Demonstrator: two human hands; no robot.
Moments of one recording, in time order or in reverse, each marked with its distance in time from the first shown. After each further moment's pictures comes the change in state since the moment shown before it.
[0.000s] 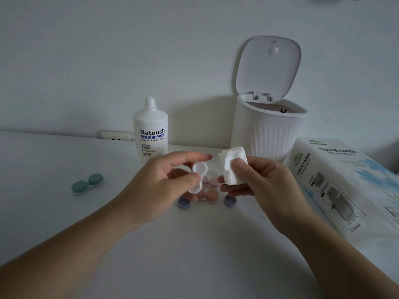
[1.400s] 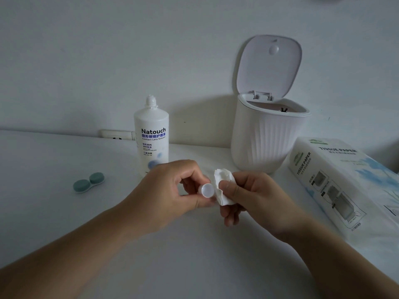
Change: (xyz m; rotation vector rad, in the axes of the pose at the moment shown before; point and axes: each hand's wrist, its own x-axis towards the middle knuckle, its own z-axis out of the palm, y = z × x) left_hand -0.002 -0.011 0.004 0.422 0.010 0.297; right_hand -0.006 0.001 0.005 -0.148 -0.301 0.097
